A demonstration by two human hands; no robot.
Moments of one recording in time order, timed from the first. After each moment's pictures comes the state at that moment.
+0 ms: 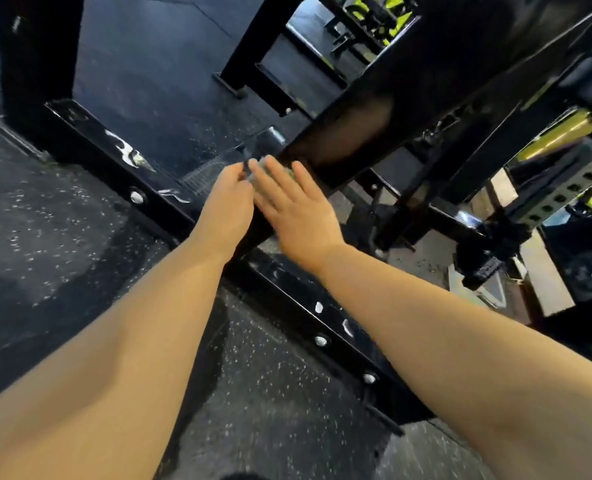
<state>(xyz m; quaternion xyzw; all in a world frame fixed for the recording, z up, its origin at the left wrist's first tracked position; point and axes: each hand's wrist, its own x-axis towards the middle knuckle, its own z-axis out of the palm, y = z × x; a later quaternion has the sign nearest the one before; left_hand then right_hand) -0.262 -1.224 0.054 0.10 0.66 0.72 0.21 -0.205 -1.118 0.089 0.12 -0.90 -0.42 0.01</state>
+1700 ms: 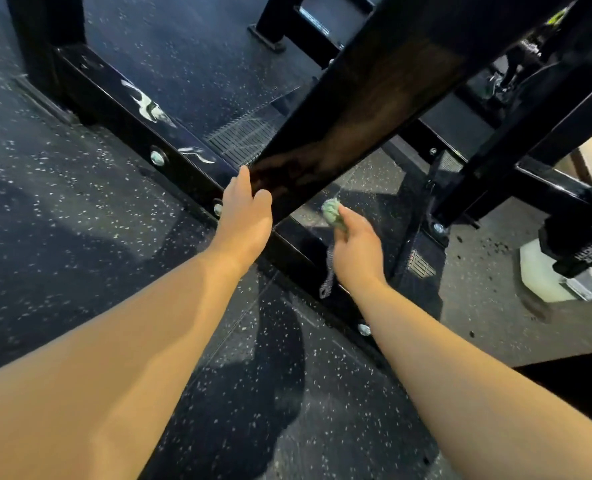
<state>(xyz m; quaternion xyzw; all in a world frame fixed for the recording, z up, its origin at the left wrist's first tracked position) -0.246 -1.209 -0.021 0.04 0.70 0.67 0.24 -0.175 -1.062 -0.025 -0.29 -0.93 0.21 0.09</state>
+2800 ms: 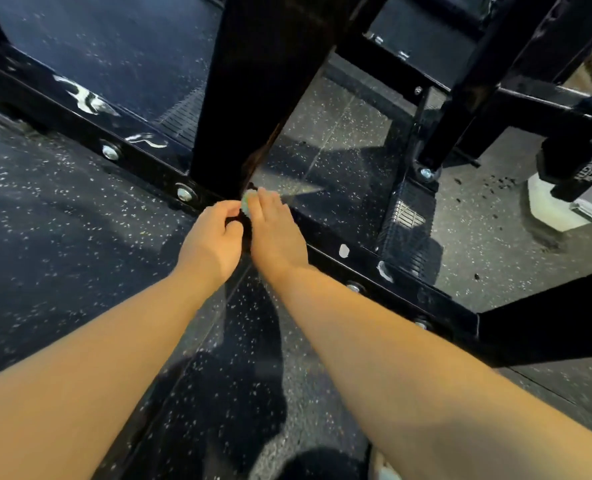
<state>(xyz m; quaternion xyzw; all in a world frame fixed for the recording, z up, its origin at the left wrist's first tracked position) -0.215 -1.204 -0.062 0.12 0.83 0.50 0.22 -0.179 -1.106 -0.073 -0.14 -0.99 0.04 -0.01</state>
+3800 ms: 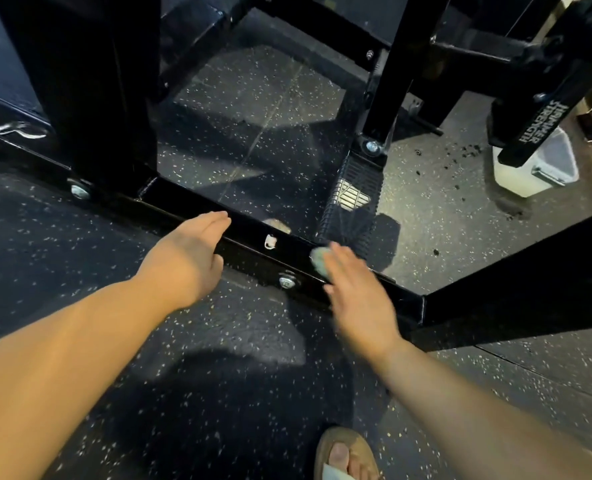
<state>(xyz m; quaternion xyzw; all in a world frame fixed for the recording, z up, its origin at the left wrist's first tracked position) -0.175 -1.142 -0.052 0.40 0.88 0.14 0.21 0.013 -0.960 -0.080 -0.18 -0.98 0.06 0.01</state>
